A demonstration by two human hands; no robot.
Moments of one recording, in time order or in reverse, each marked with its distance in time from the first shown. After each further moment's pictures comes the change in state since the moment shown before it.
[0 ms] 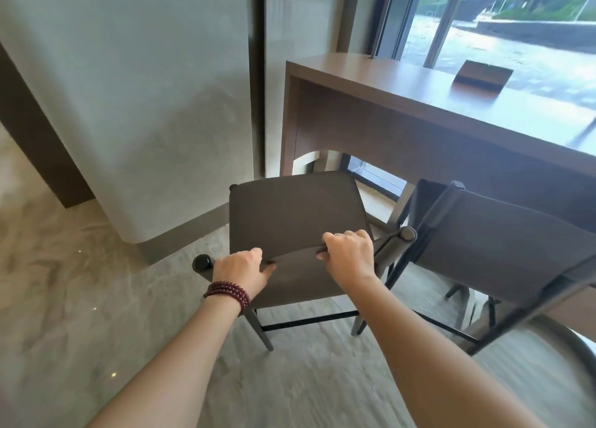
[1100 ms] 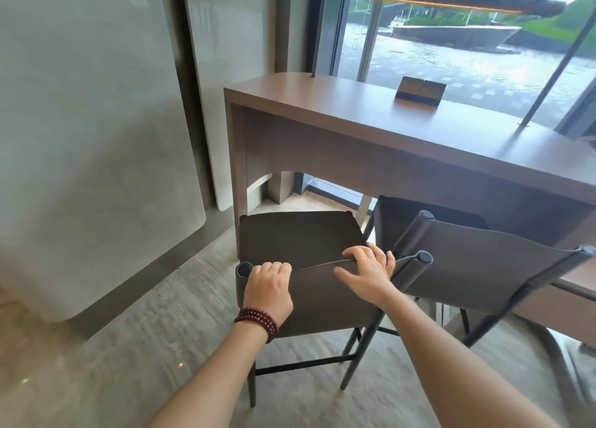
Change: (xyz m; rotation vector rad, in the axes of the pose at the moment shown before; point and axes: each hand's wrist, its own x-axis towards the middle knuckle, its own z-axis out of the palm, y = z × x) left_hand 0.140 0.073 0.020 -0.233 0.070 0.381; right_hand 0.080 0.110 0.038 0.480 -0.089 0.487
